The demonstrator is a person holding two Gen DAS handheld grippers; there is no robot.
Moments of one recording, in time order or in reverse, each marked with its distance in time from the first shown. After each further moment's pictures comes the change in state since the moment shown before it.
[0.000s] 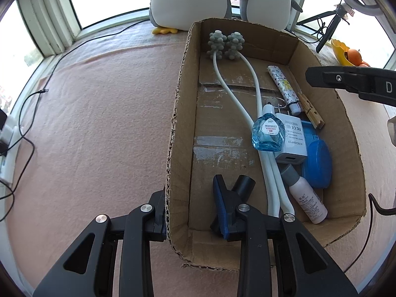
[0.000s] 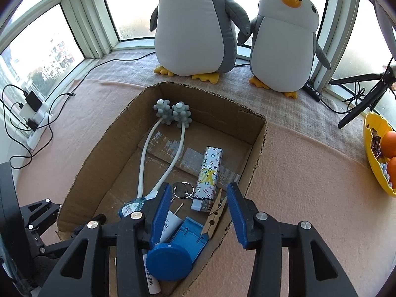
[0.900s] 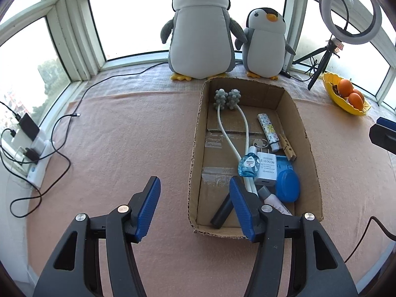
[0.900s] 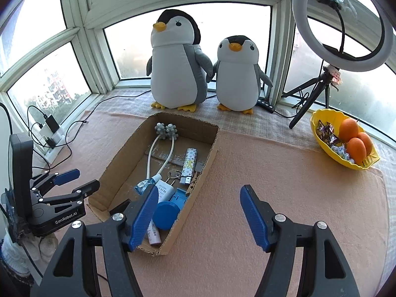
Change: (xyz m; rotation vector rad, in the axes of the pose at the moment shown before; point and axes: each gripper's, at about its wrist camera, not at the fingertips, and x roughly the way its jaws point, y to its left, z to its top) left arm -0.085 -0.001 0.001 -0.030 -0.184 0.049; right arm -0.127 -0.018 -0.062 0.085 -0.204 -0.039
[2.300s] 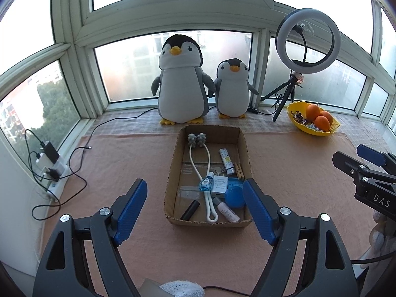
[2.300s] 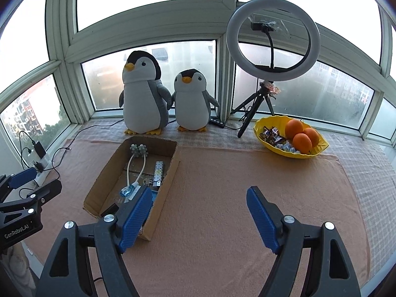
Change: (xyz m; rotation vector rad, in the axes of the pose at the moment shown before) left arm -0.123 -0.042 -0.003 0.021 -0.199 -0.021; right arm -0.096 -0.012 -0.039 0.113 -0.159 -0.192
